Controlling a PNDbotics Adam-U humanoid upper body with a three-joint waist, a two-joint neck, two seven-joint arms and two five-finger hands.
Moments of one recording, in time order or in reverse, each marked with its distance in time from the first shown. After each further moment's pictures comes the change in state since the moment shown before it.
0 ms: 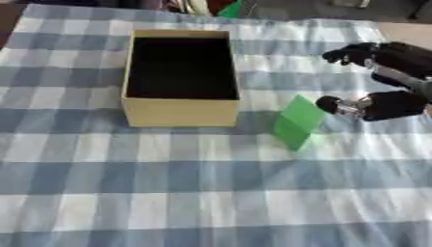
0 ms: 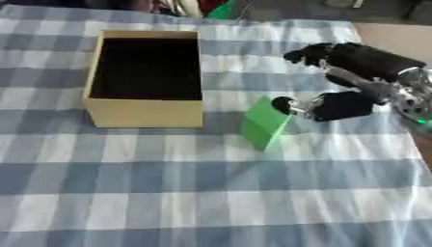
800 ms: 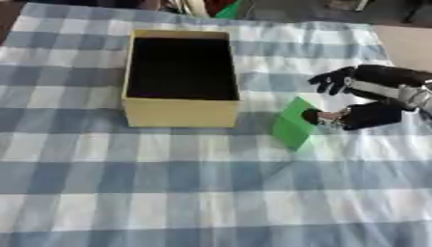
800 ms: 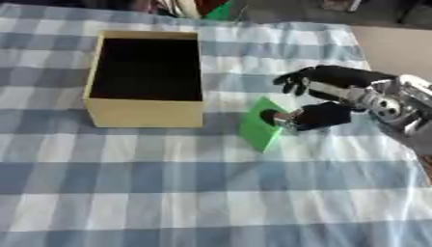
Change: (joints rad) left arm 0.000 0.000 -0.010 0.000 0.003 0.004 -0.018; right arm -0.080 -0.024 0.116 0.000 -0.146 0.169 0.079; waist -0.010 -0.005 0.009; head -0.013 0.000
